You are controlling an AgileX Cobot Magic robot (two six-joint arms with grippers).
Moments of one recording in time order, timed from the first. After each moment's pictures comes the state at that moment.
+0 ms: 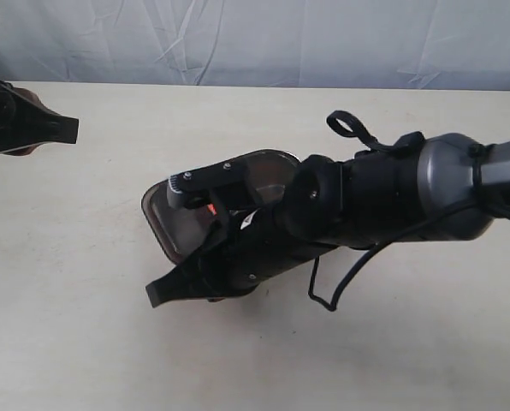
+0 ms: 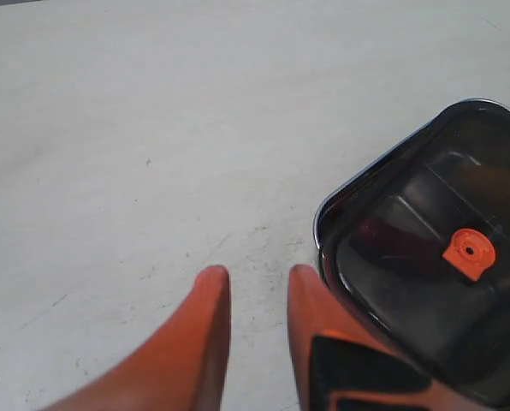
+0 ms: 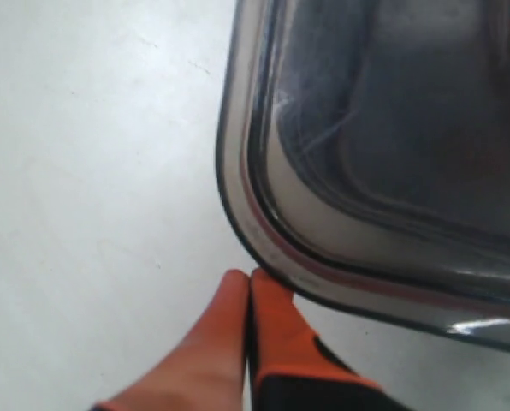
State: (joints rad) left arm -0.28 1.16 -0.79 -0.18 0.44 0.08; right arm 1.01 1.81 -0.96 0.80 0.29 -0.45
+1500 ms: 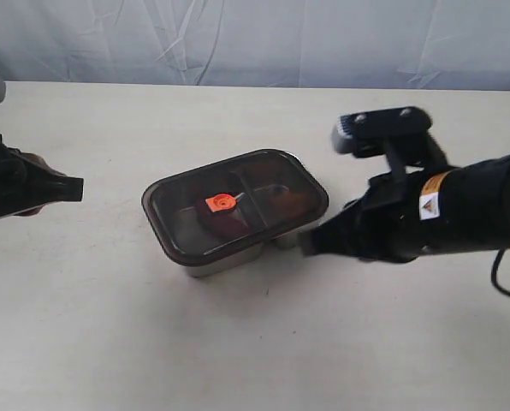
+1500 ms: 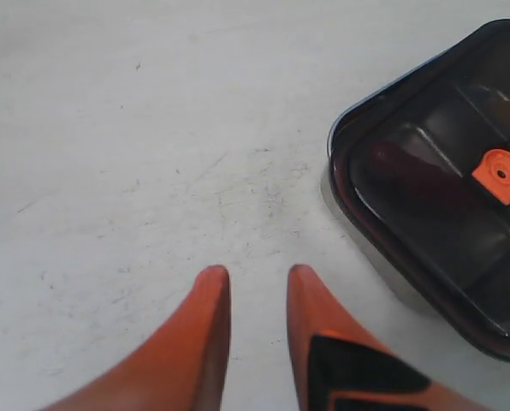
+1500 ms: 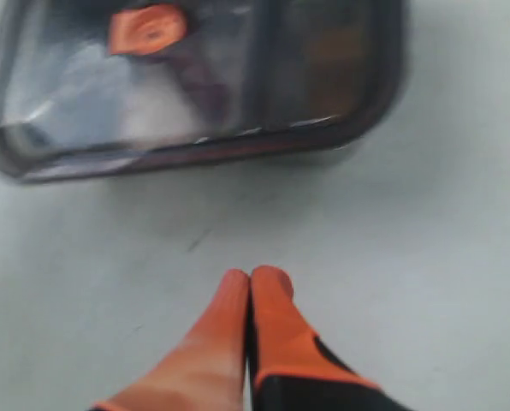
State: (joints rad) left arm -0.28 1.16 -0.60 -0.26 0.33 0.08; right arm 0.79 1.30 -0.68 0.05 0.39 0.25
